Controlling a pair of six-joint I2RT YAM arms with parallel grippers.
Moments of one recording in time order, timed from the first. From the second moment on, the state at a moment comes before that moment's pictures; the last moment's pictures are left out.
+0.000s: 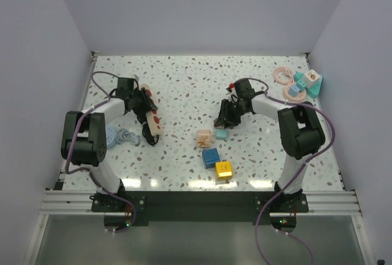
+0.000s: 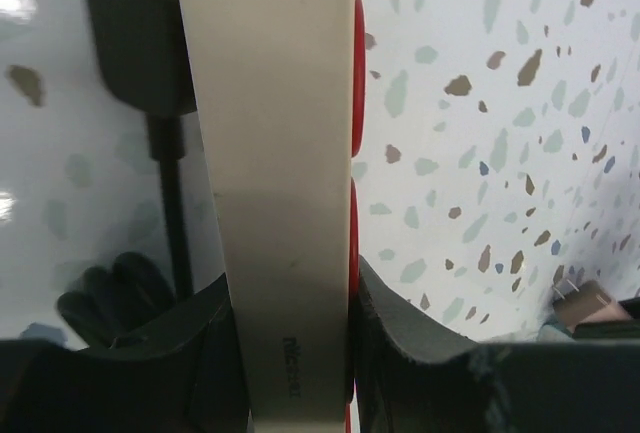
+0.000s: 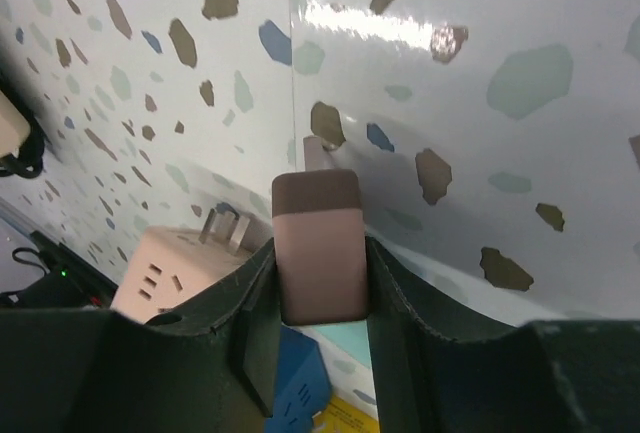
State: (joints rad) left arm -0.08 1.75 1.01 -0.17 0.27 -0.54; right arm 0.34 1.88 1.17 -0.44 -0.44 0.48
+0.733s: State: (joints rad) left arm 0.07 1.49 0.88 -0.28 0.04 -0.59; right arm 0.34 1.61 1.22 -0.76 -0.31 0.45
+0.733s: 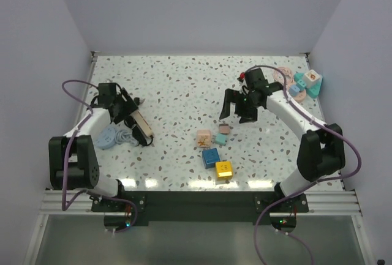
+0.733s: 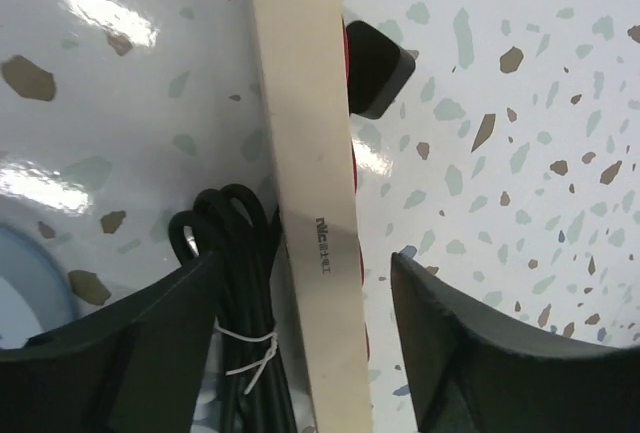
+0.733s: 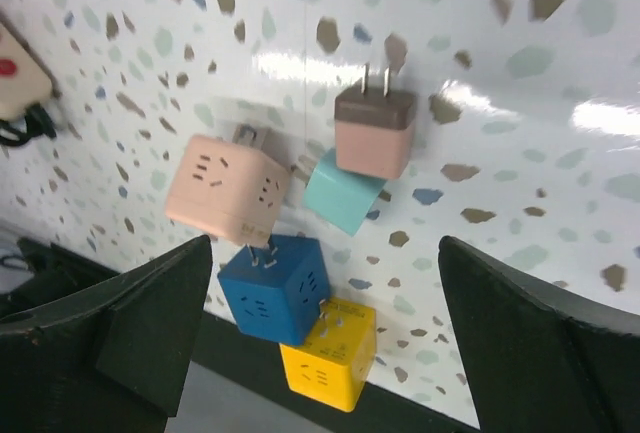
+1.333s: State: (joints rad) left arm 0.07 1.41 0.88 -0.22 0.31 -0.57; right arm -0.07 1.82 1.78 -0.85 0.22 0.57
